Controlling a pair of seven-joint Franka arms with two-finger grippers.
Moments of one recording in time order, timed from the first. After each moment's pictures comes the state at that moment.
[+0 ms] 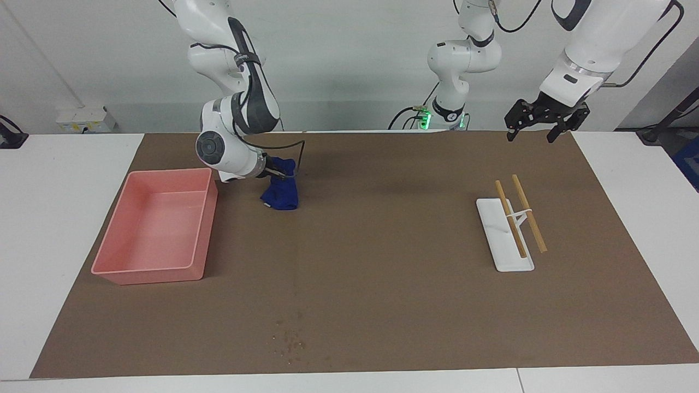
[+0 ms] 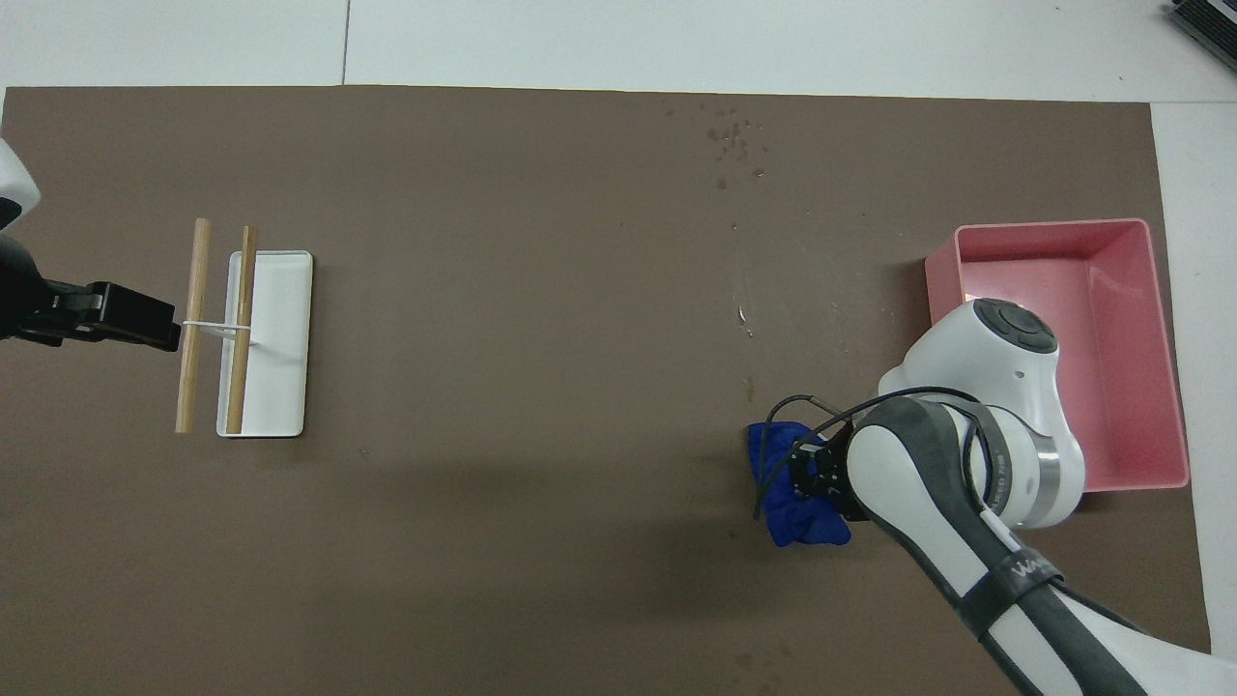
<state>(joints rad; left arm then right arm) -0.03 -0.02 -0.07 -1.57 -0.03 1.50 0.02 0.17 0.04 0.05 -2.24 0.38 1.81 0.62</state>
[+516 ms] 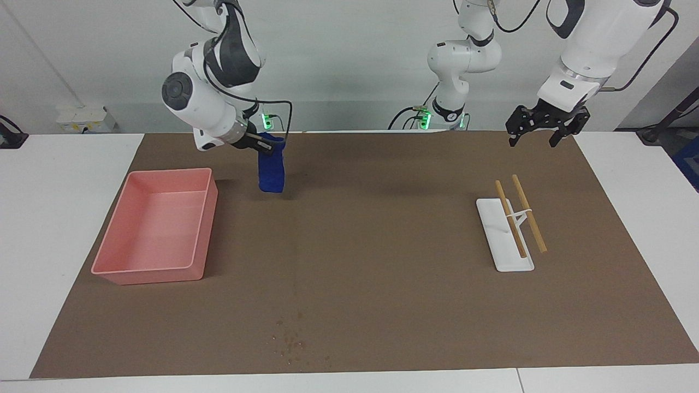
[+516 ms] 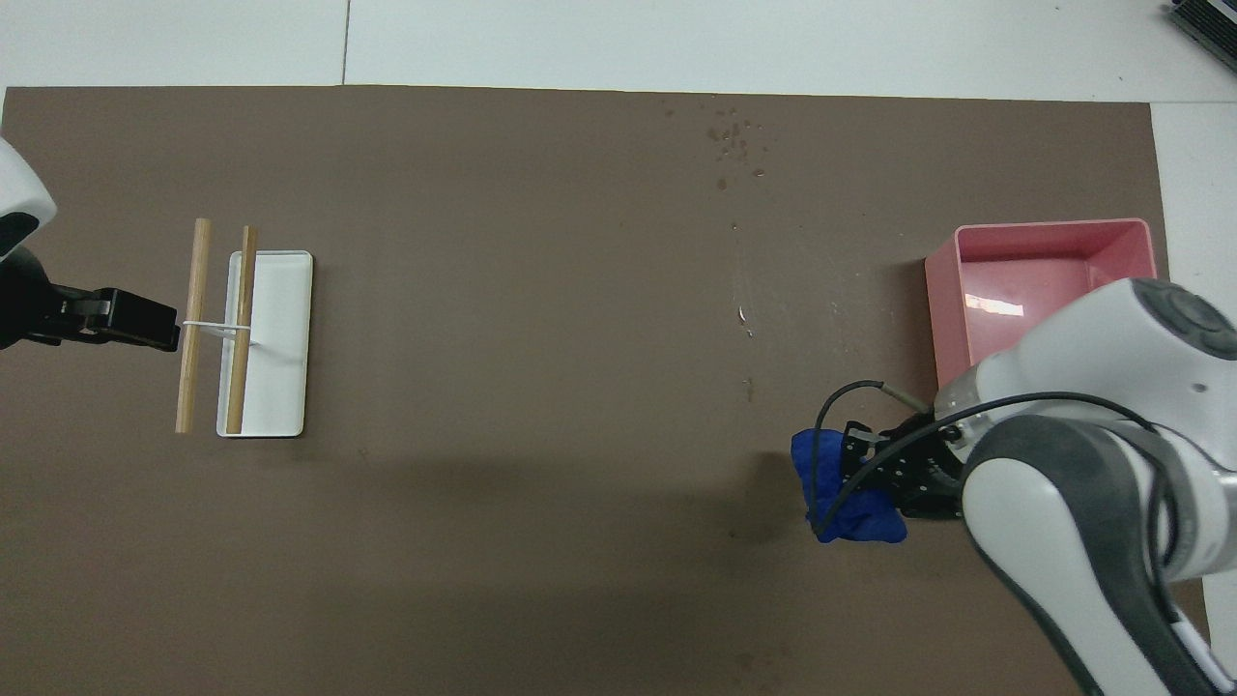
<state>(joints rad) -0.03 -0.05 -0.07 -1.63 0.02 1.55 0.02 0.06 -0.16 0.05 -2.09 0.33 1.63 0.62</state>
